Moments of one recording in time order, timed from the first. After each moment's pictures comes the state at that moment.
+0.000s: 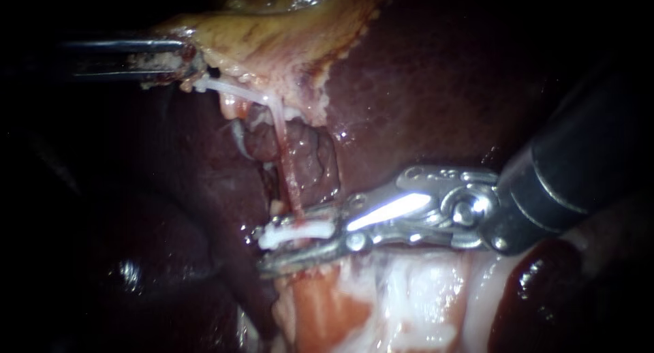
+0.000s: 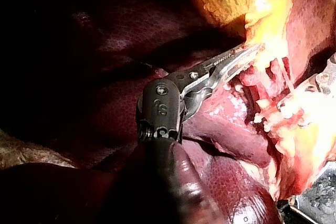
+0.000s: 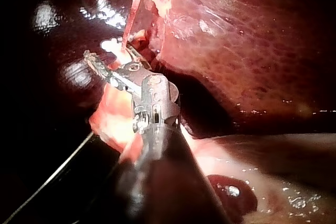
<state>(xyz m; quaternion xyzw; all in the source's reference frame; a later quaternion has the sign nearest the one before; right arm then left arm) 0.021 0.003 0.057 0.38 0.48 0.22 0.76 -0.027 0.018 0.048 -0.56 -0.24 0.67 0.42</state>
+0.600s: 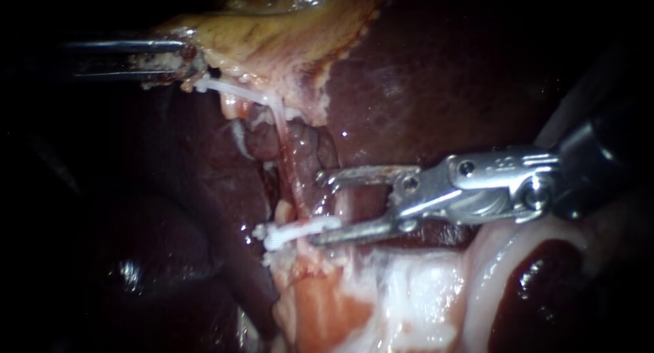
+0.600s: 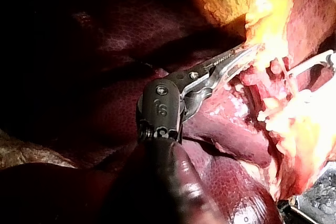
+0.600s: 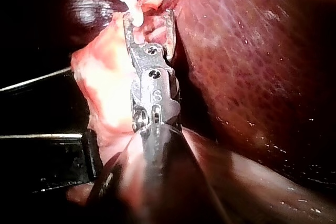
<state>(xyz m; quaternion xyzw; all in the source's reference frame) 0.014 0.004 0.056 0.21 0.53 0.15 0.81 -0.027 0.018 0.048 -0.56 -0.24 0.67 0.42</state>
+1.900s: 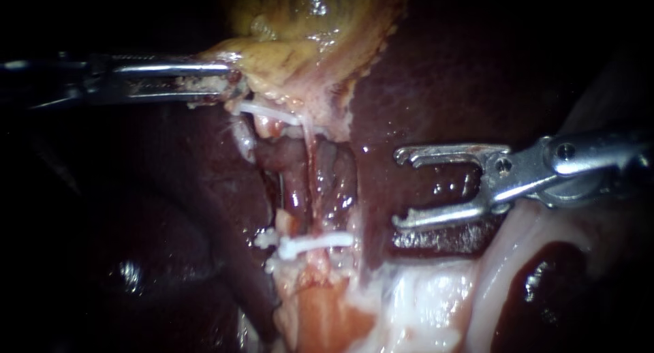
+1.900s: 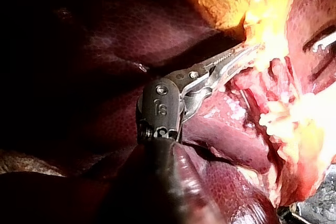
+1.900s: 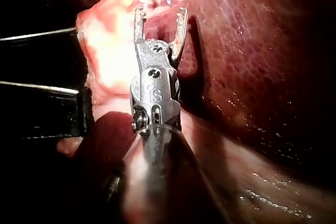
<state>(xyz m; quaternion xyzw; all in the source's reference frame) 0.007 0.006 0.053 0.19 0.54 0.12 0.81 -0.032 0.017 0.054 -0.57 -0.23 0.67 0.42</state>
